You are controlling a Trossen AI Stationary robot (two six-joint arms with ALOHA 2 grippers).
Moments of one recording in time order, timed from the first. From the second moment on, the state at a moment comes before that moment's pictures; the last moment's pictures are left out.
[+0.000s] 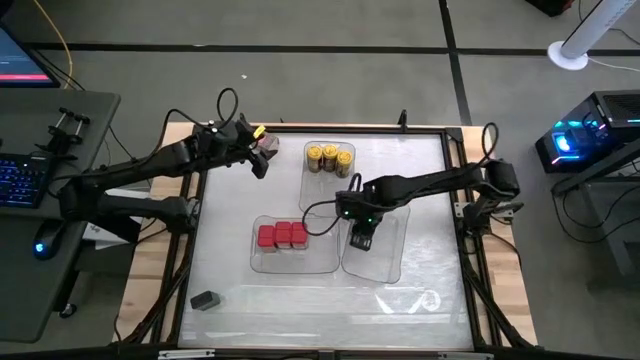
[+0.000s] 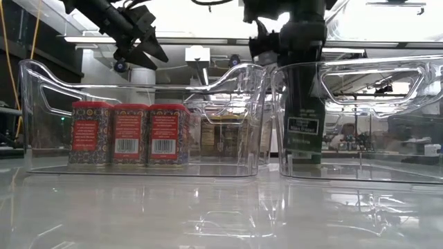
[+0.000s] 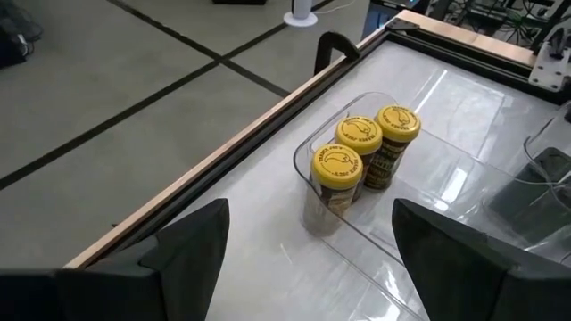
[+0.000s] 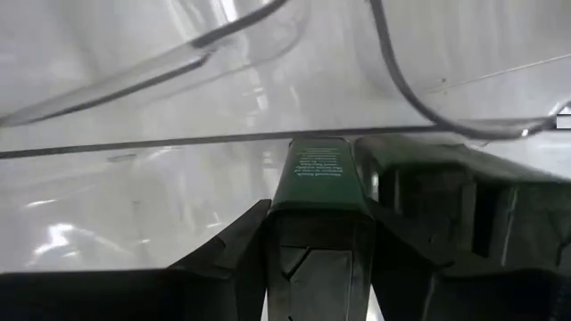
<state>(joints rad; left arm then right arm) 0.43 1.00 0.83 -0.35 -0.22 -0.13 0.05 1.76 1.34 -0.95 -0.07 0.35</state>
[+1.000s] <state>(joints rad) 0.43 1.00 0.83 -0.40 -0.22 -0.11 0.04 1.76 1.56 -1.19 -0.02 0.13</state>
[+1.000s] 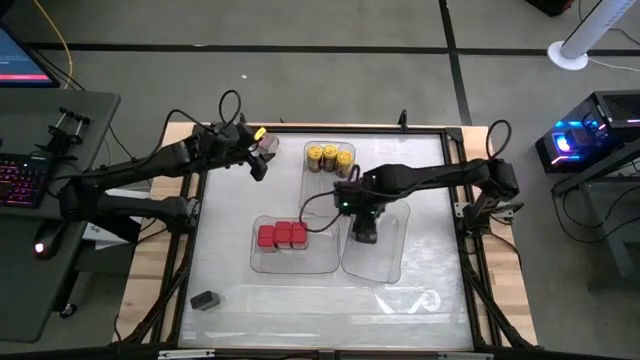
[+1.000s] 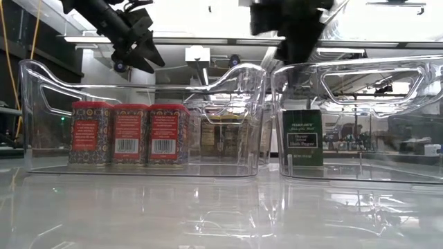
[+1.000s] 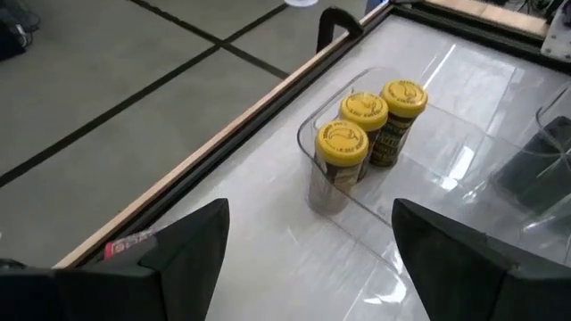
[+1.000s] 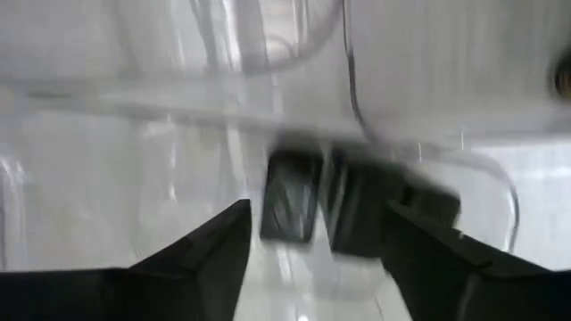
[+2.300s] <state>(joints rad) 0.43 1.00 0.83 -0.51 -0.22 -0.18 -0.11 1.52 0.99 -0.80 0.05 0.18</state>
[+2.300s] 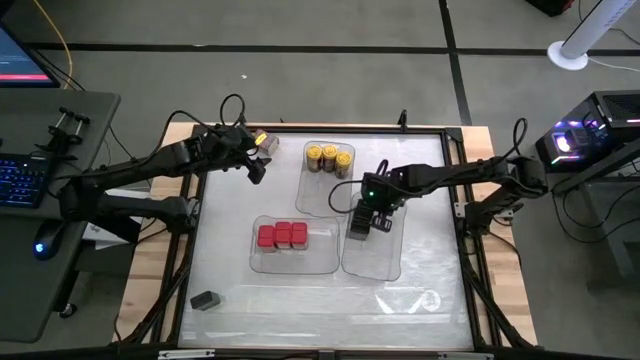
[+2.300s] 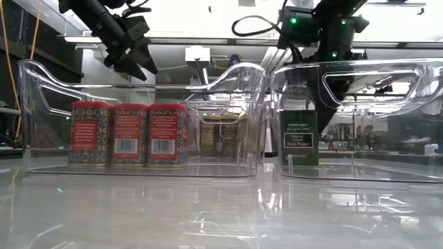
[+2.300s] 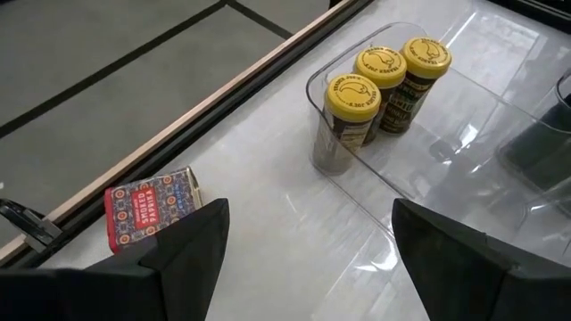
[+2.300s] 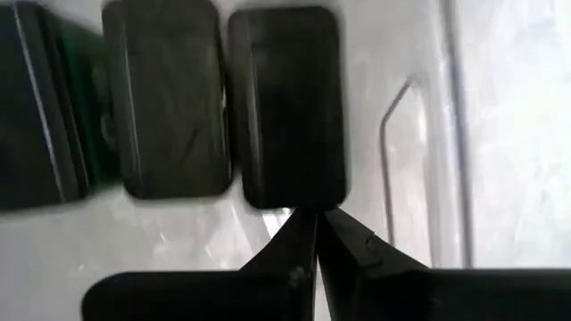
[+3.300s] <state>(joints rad) -0.58 1.05 0.97 -1.15 0.12 -0.98 -0.23 1.40 1.04 -0.82 0.18 0.16</state>
